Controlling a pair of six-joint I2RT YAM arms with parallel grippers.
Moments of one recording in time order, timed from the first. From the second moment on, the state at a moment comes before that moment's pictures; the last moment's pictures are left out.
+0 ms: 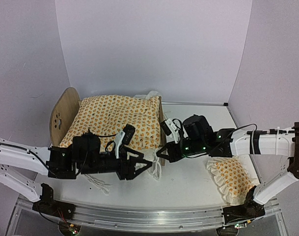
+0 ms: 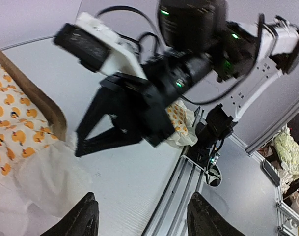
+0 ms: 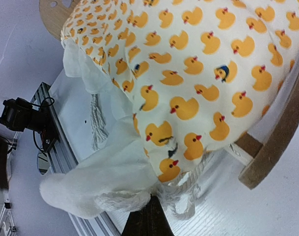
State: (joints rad) left arm -1.27 1.18 0.71 0.24 -0.01 -0.47; right arm 0.94 1.44 0.87 -0.05 -0.27 0.44
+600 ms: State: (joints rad) left arm -1.51 1.71 0.68 0.58 -0.45 -0.36; right arm 1.00 1.46 1.00 -0.23 -0.23 0.69
